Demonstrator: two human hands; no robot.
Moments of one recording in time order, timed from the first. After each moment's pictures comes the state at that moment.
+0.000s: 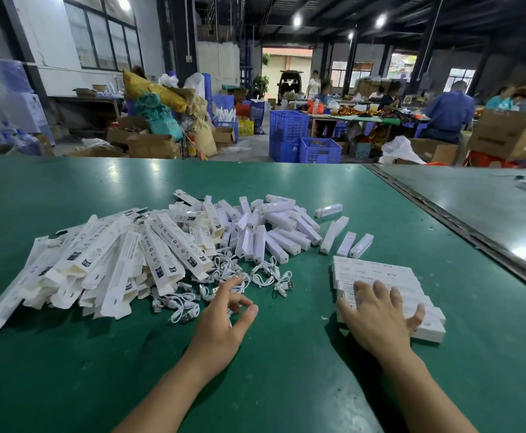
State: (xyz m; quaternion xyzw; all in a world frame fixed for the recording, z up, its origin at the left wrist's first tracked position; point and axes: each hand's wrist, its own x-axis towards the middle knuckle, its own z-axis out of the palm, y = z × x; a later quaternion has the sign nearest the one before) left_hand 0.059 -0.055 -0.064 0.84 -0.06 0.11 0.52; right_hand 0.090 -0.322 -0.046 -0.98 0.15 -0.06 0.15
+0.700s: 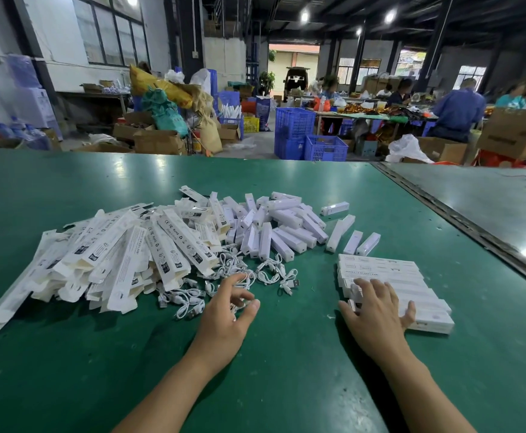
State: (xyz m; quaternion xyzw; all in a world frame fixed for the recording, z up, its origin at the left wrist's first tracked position) left_hand 0.057 -0.054 -0.060 0.84 -0.05 0.13 0.53; right_hand 0.093 -0.317 -0.061 -0.97 0.10 -0.14 0.20
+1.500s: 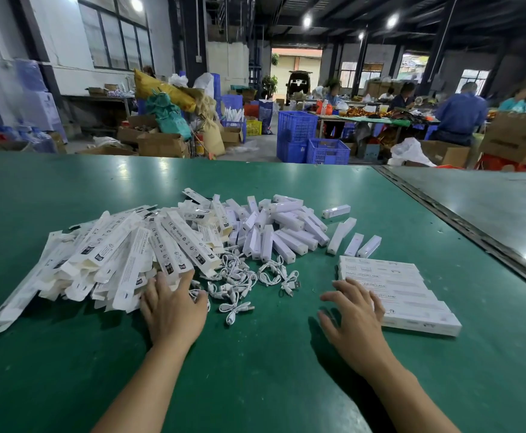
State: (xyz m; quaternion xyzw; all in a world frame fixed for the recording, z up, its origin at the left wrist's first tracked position) left_hand 0.078 -0.001 -0.057 0.94 0.22 0.15 0.23; right_hand 0.067 -0.293 -0.054 -0.95 -0.09 -0.20 0.20
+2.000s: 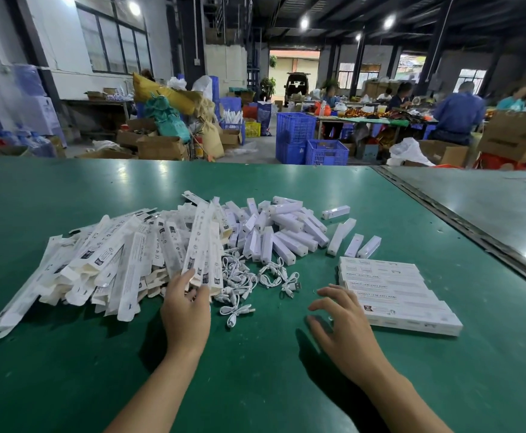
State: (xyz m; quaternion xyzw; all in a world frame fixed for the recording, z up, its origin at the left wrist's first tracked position) left_hand 0.066 -0.030 -0.044 0.76 0.18 0.30 0.55; right_hand 0.060 -0.280 -0.052 -0.93 -0.17 -0.19 0.26
